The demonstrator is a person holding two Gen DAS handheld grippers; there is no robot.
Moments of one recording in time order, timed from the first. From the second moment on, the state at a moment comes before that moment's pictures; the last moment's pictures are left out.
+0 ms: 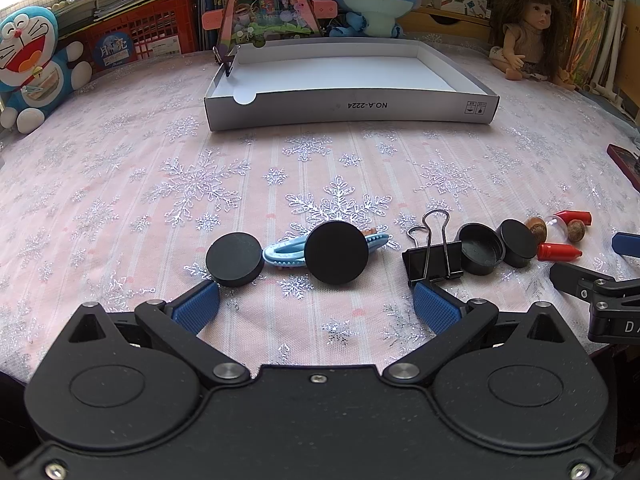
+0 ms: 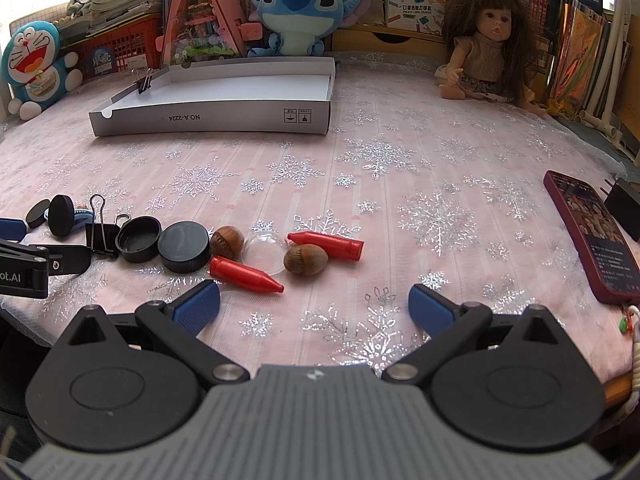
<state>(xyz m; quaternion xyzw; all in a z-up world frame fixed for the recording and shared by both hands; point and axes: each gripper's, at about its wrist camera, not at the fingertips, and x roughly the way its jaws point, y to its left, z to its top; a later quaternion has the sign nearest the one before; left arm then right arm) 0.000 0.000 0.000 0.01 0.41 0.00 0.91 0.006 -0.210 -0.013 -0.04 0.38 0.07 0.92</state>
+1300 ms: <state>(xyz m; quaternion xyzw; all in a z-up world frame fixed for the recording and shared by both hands) -0.013 0.037 0.021 -0.03 0.35 0.00 0.93 0.006 -0.236 0.003 0.02 0.32 0.06 0.95</state>
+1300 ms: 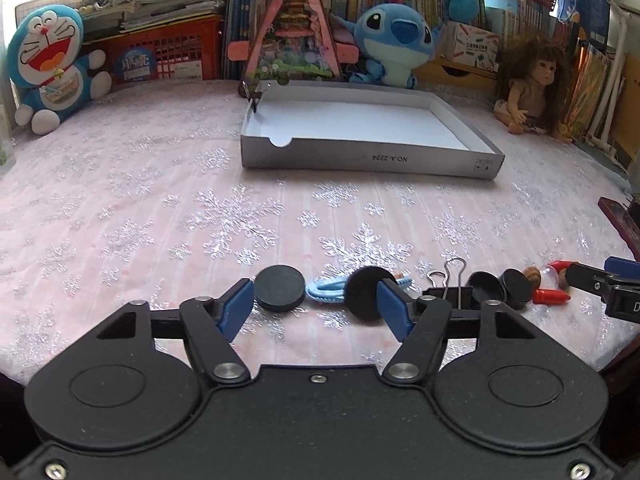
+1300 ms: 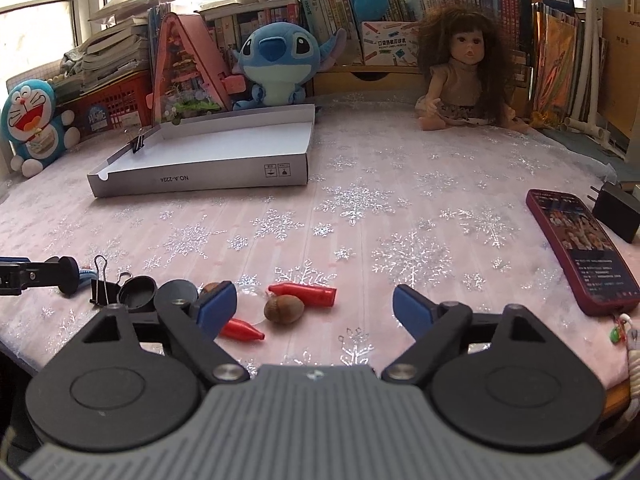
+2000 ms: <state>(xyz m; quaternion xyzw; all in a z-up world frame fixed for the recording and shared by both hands) -0.006 0.047 0.008 0.00 0.35 0.02 0.94 0.027 -0.225 -0.004 0.00 0.36 0.04 0.93</state>
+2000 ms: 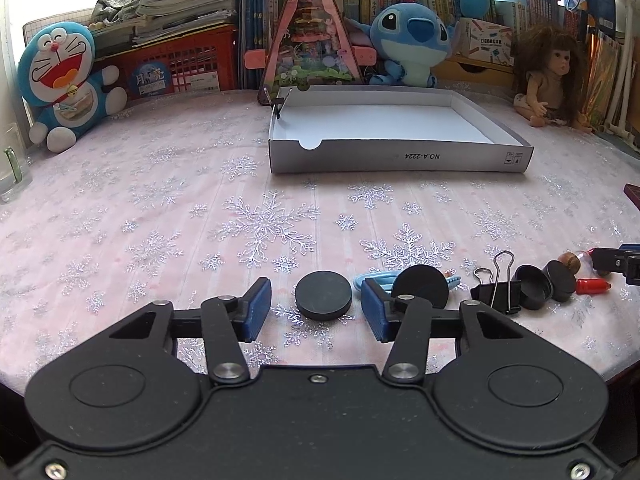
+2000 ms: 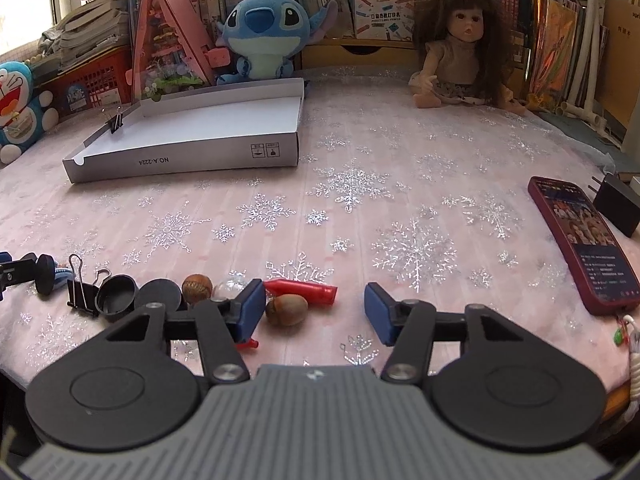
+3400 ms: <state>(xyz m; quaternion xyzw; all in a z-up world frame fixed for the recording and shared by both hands) 0.003 0.040 0.002 0.00 0.33 0.00 0.95 0.030 -0.237 -0.004 -0.02 0.36 0.04 0.93</state>
